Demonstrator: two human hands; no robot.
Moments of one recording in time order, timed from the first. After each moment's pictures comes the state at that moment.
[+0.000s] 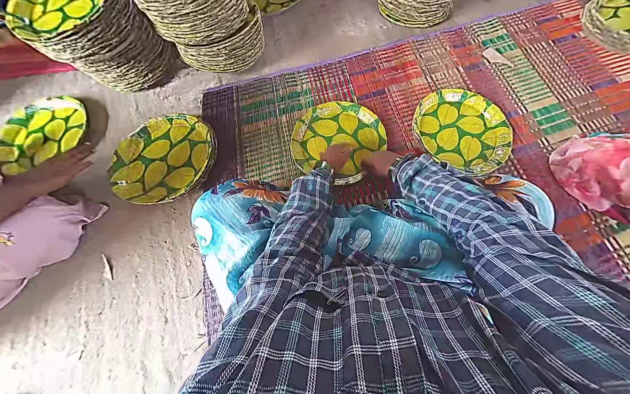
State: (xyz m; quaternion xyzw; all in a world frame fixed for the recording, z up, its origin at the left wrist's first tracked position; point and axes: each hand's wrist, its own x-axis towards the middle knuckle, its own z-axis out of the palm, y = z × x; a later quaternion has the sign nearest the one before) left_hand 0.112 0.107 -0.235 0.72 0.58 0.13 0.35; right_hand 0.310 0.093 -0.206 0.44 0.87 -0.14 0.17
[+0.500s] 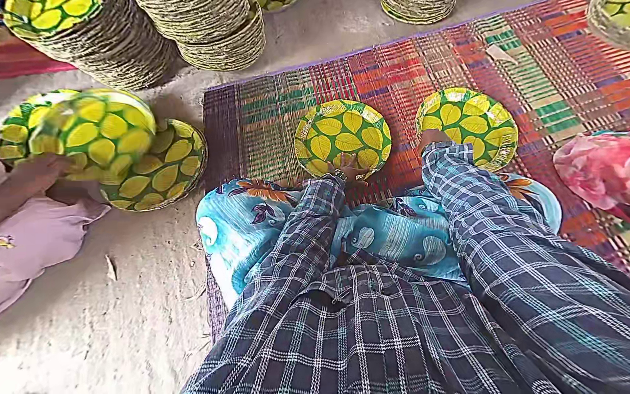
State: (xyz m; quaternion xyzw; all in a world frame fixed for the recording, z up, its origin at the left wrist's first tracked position) left_hand 0.141 0.070 -0.249 0.78 0.53 -0.09 0.31; right_hand 0.393 0.120 -0.187 0.81 0.56 -0.13 0.12
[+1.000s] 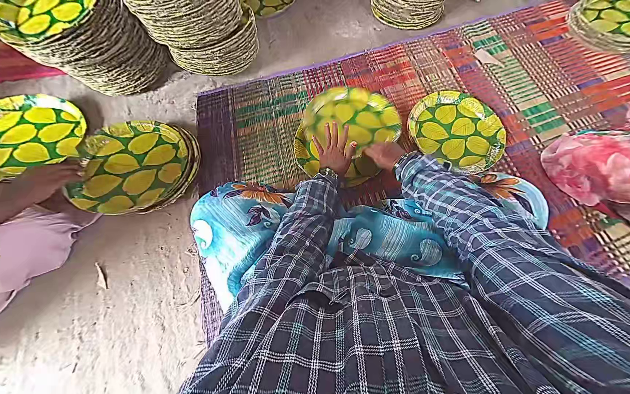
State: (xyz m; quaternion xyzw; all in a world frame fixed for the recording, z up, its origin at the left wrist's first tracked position) left_hand 0.135 0.088 -0.238 0.75 0.61 0.23 0.11; right_hand 0.331 0.095 -0.199 0.44 0.89 -0.05 0.05
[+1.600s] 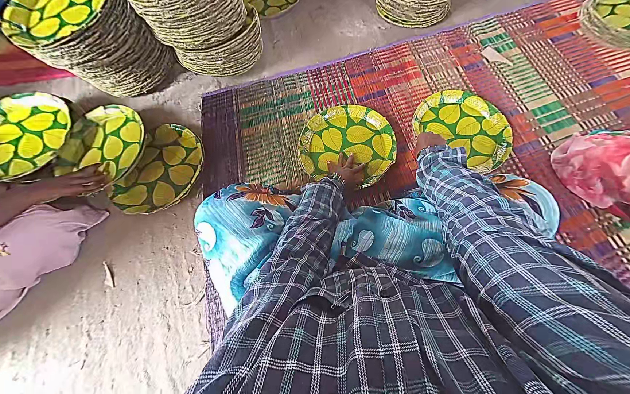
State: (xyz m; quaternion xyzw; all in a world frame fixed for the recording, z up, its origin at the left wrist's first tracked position) left_hand 0.142 0.076 -0.275 0.78 0.55 0.00 0.28; right_hand 0.385 0.117 -0.191 0.82 0.55 -0.12 0.11
